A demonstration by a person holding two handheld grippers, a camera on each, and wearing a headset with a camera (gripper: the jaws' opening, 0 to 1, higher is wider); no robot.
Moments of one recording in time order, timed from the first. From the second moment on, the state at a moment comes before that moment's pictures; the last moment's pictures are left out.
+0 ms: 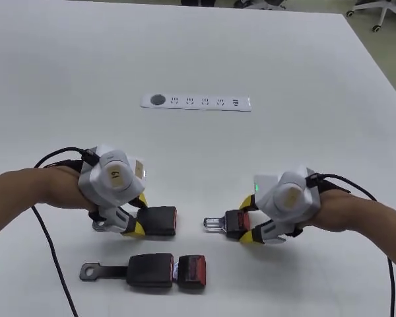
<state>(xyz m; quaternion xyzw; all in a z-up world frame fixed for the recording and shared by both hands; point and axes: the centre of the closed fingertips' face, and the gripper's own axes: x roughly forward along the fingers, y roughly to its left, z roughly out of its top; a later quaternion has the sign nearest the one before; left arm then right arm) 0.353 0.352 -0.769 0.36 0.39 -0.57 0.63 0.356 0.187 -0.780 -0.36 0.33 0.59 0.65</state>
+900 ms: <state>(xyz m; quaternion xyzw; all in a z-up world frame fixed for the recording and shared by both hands) 0.351 0.350 -0.766 0.36 0.39 -0.57 0.63 0.356 0.202 -0.780 -0.36 0.32 0.59 0.64</state>
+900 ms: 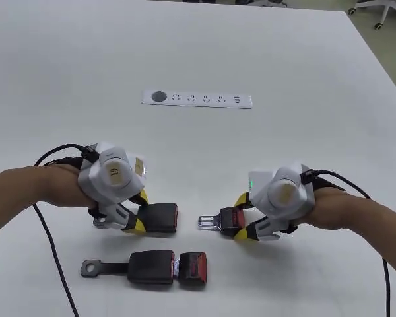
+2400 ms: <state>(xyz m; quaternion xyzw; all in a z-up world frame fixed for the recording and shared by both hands) 0.352 0.350 -0.768 0.36 0.38 -0.57 0.63 0.357 0.259 -0.776 -0.34 0.31 0.60 0.65</state>
